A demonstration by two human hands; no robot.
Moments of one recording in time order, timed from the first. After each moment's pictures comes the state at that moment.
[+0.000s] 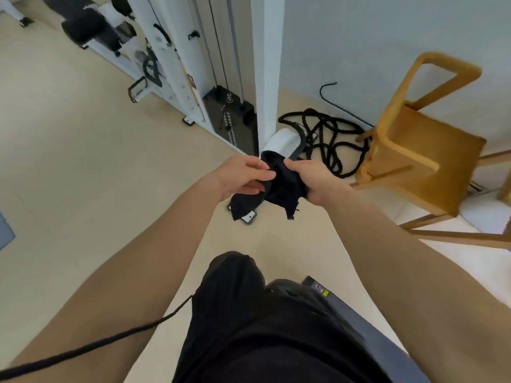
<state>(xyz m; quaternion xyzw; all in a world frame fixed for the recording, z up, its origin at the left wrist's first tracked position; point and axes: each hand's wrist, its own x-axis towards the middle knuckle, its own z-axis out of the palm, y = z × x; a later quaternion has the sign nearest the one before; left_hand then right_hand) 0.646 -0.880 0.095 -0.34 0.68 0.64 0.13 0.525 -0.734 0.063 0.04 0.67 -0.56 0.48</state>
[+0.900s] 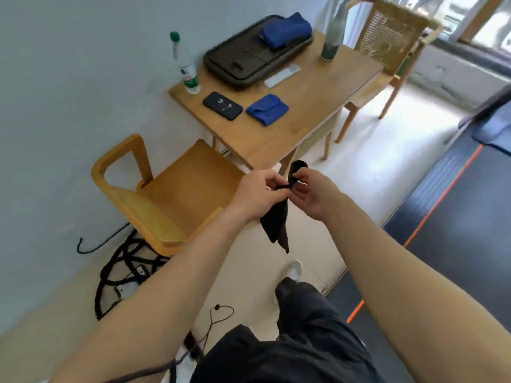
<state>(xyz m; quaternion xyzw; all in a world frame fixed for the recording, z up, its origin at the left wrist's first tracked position) 0.238 -0.504 0.126 0.34 0.78 0.41 0.32 0.329 -0.380 0.112 0.52 0.32 -0.79 -0.09</state>
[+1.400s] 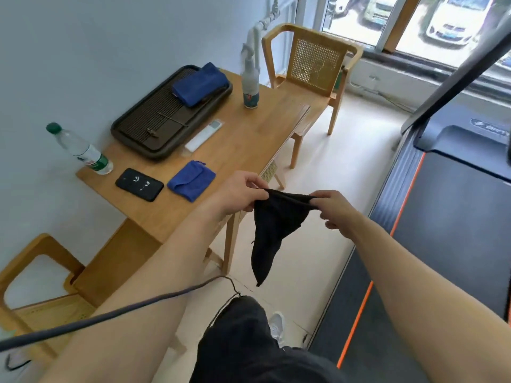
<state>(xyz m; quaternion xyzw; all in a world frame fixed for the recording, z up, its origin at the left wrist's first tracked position) 0.173 -0.179 0.153 0.37 0.74 0.31 0.47 0.381 -0.059 0.104 0.54 0.59 -0.60 -0.02</state>
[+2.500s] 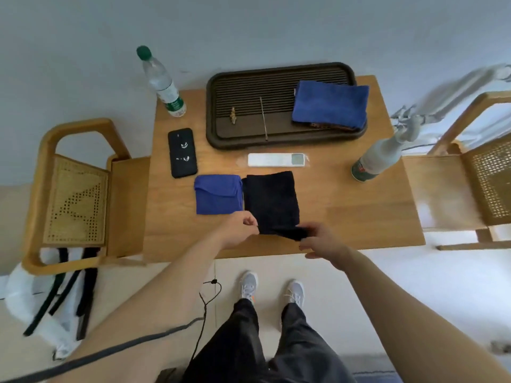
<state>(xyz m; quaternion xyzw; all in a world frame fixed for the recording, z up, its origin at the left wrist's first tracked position) 0.042 -0.035 0.011 -0.05 0.82 0.41 0.39 0.092 0.203 0.003 0.22 0.74 -0.53 0.36</state>
